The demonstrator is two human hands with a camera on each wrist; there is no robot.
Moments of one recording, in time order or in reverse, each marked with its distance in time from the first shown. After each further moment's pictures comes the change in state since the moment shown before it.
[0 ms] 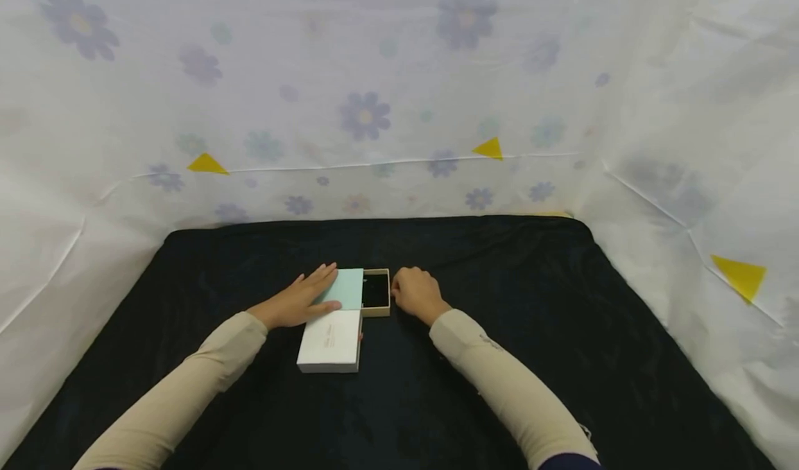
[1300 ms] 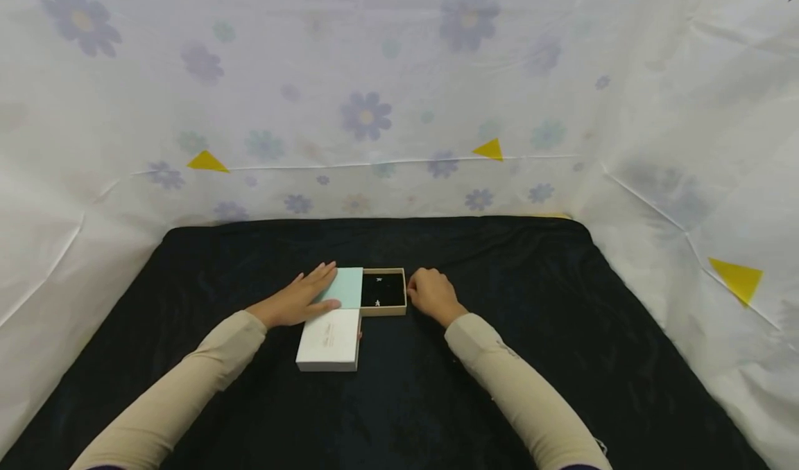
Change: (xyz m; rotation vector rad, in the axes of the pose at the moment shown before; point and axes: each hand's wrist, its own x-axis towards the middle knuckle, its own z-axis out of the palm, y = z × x) left_hand 0.000 -0.004 0.002 -0.010 0.026 0.014; right_hand -0.009 0.023 -0.007 0.041 -0.011 0.084
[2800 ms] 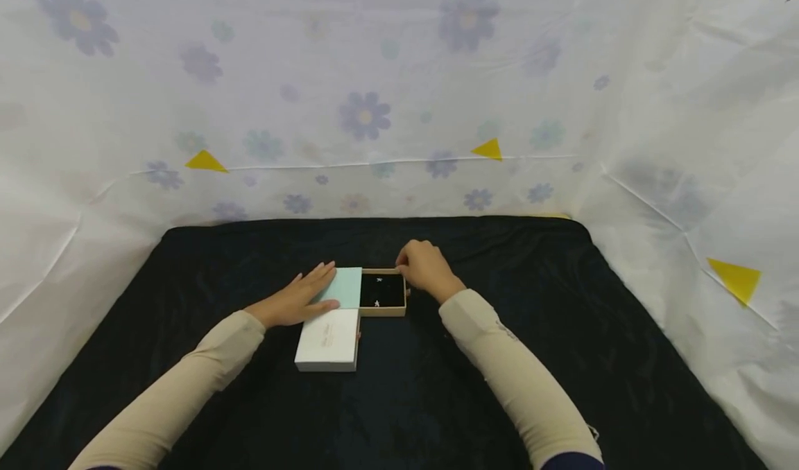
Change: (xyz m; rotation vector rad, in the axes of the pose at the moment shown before) left_hand 0.000 0.000 0.000 -0.014 -0.008 0.007; right_hand 0.011 -0.027 -0.051 0.046 -0.021 -0.119
